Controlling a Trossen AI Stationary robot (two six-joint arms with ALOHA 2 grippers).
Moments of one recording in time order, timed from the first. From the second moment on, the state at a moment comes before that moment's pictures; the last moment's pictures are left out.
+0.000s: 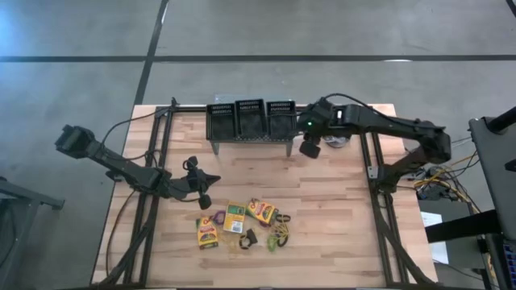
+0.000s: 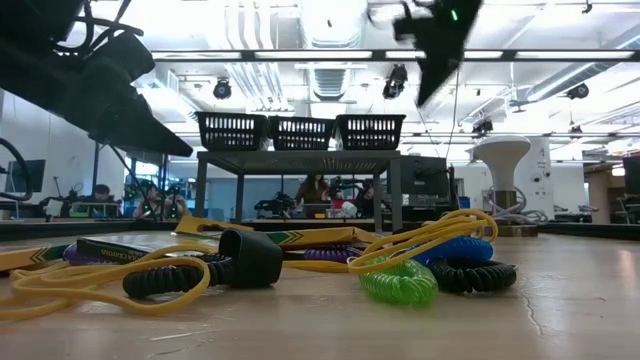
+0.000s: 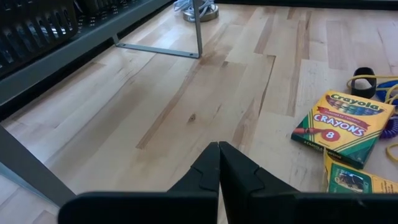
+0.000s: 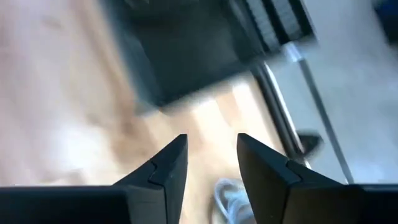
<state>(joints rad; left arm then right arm) -0.37 1.02 0.25 0.20 -0.68 -0.32 -0.27 1.44 1.37 -1.03 0.37 0.04</state>
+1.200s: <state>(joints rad) -0.40 1.02 0.25 0.27 -0.68 -0.30 0.12 1.15 0.83 -0.42 0.47 0.17</state>
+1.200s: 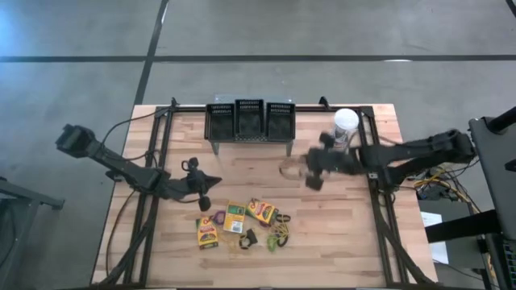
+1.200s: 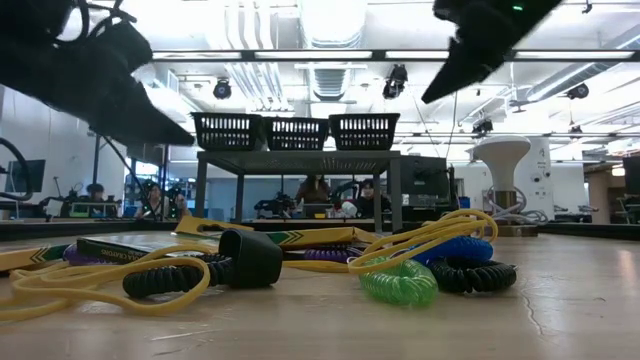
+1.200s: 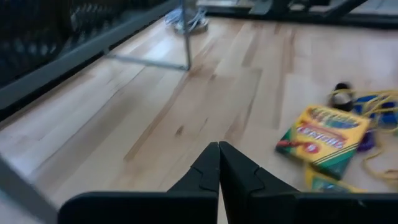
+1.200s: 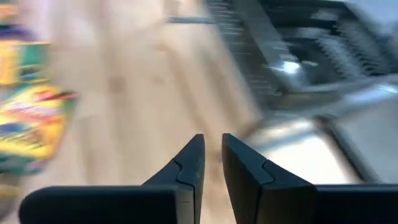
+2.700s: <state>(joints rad) -0.35 1.44 0.76 -0.23 -0.19 -0.48 0.21 1.87 0.69 0.84 0.41 -0.30</state>
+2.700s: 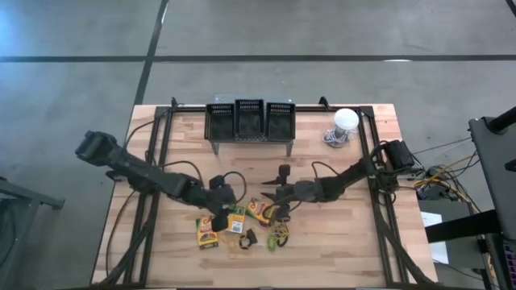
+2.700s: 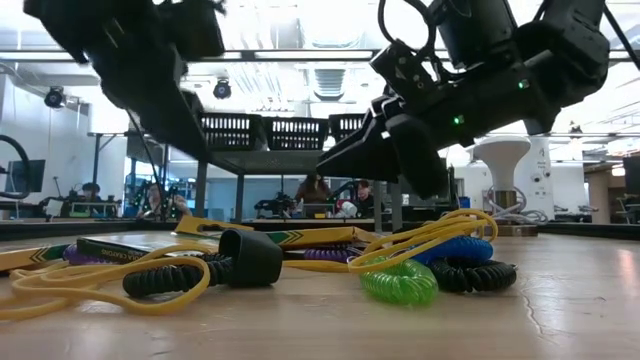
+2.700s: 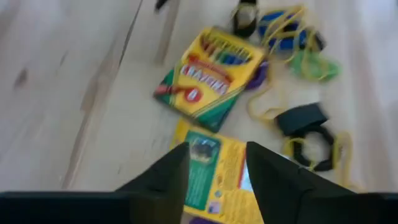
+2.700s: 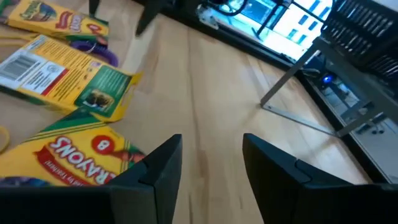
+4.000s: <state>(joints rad) -0.24 1.14 1.04 -0.71 -0.28 -0.23 0.21 1.87 0.68 0.76 0.41 -0.08</state>
